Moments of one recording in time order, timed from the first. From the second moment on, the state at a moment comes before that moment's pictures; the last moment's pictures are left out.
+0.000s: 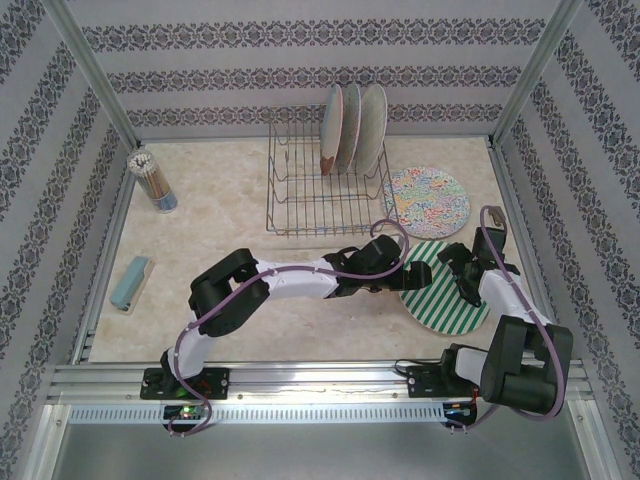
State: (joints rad) left arm -1.05 2.09 1.42 0.07 0.17 -1.04; right arm -0.25 1.20 0.53 -0.42 -0.09 0.79
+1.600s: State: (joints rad) left arm -1.04 2.04 1.32 0.22 0.21 -1.11; right arm -0.21 1.15 0.55 -0.43 -0.05 0.81
